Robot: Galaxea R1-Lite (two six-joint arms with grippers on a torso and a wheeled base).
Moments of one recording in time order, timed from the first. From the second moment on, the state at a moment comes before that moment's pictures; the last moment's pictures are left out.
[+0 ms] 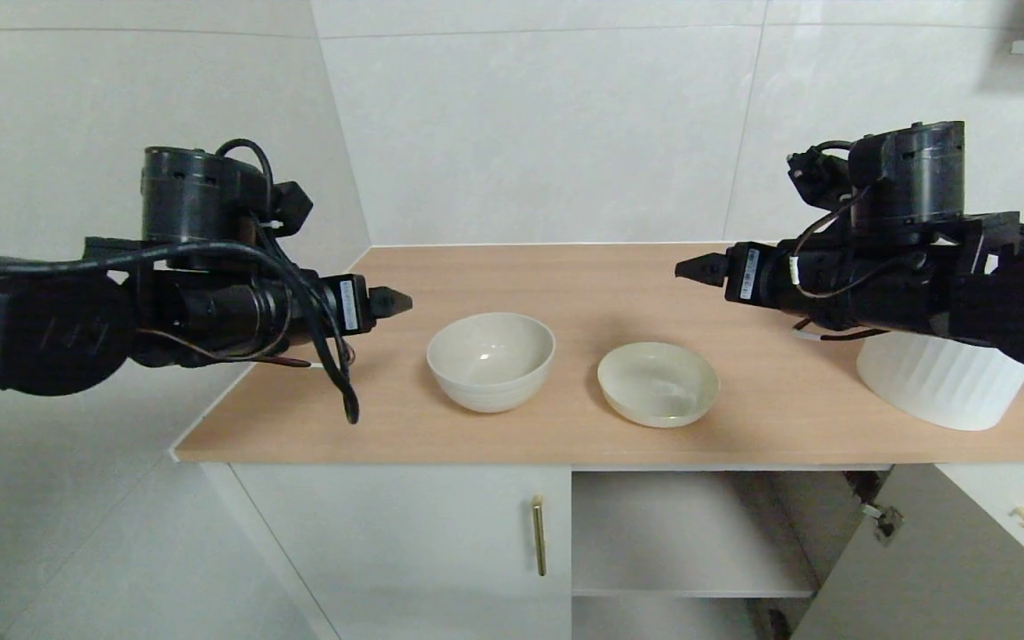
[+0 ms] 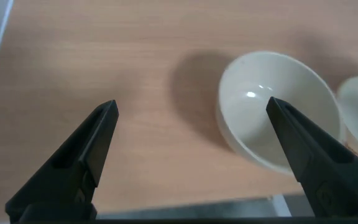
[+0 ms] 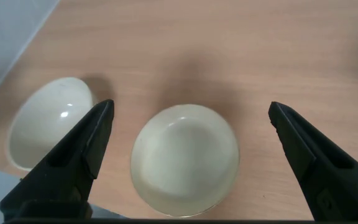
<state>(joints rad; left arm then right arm) -0.28 1.74 -1.21 -0.08 0.08 -0.24 0.44 1.77 -1.30 -0.18 -0.10 0.32</state>
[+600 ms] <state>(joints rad) -0.38 1.93 -1.30 -0.04 0.20 -0.36 0.46 1.84 -1.30 -0.18 -0.19 0.29</state>
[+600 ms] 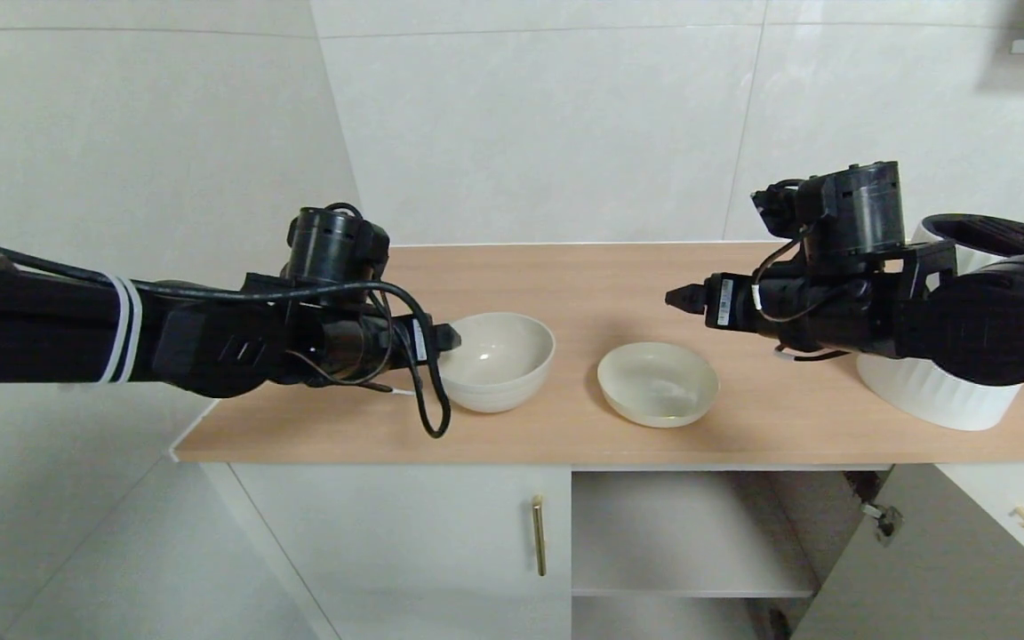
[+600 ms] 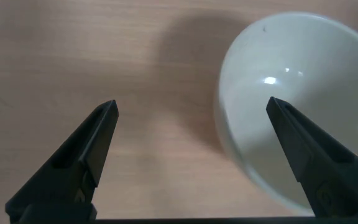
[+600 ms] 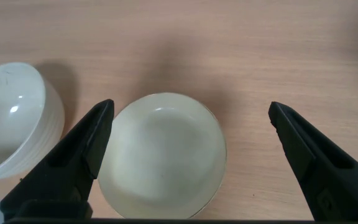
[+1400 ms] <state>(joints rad) -0.41 1.95 -1.30 -0.04 0.20 -0.36 0.46 1.84 -1.31 -0.08 -0.19 0.29</state>
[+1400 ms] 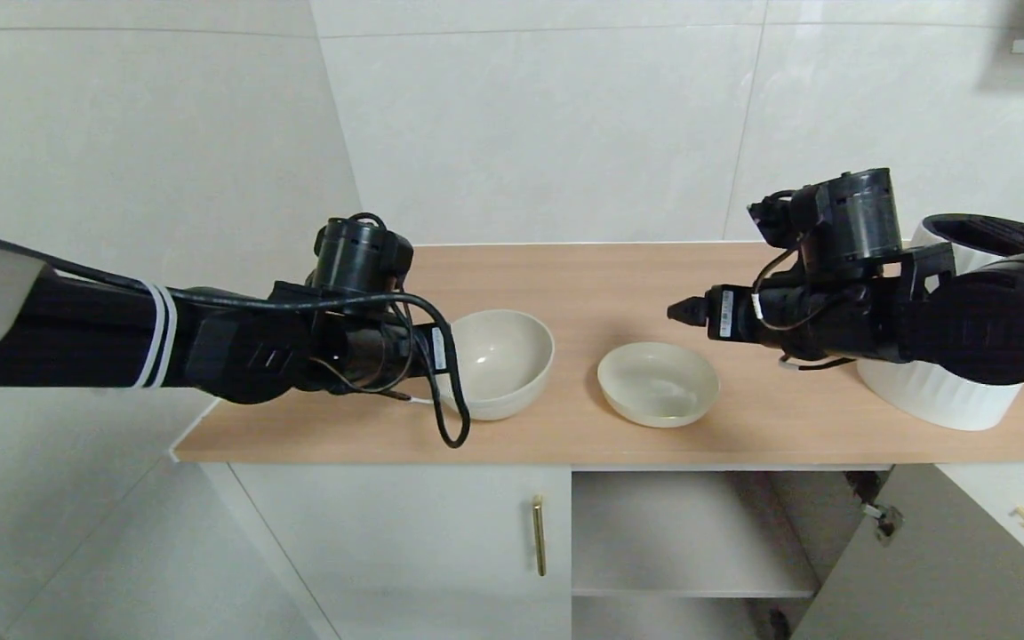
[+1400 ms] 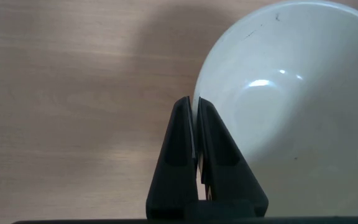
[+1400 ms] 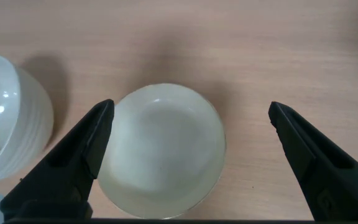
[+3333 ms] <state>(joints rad) -0.41 1.56 -1.11 -0.04 0.19 -0.37 0.43 1.81 -1.38 0.19 -0.05 0.37</state>
